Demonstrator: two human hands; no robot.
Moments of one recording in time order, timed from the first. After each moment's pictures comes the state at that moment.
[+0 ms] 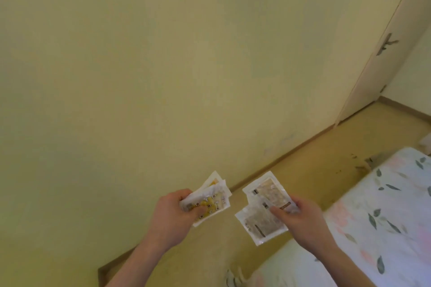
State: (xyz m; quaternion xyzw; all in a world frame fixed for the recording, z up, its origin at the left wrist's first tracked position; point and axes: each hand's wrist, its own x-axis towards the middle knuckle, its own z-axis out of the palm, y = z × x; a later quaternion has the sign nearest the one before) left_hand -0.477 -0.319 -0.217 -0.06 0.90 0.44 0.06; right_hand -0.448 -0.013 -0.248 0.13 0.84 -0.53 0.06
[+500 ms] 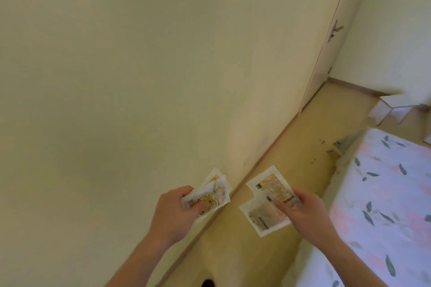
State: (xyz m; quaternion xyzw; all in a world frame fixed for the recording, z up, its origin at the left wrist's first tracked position) left_hand -0.771 -0.286 -0.237 0.11 0.91 0.39 0.11; right_hand -0.651 0.003 -0.261 0.26 0.82 -0.52 -0.03
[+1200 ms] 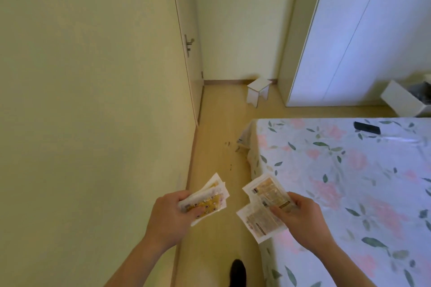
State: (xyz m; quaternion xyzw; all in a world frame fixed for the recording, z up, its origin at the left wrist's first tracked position) left_hand -0.989 0.096 -0.242 0.40 0.80 0.35 0.26; right_hand -0.718 0.242 -0.258 0.52 0.67 -0.48 -0.19
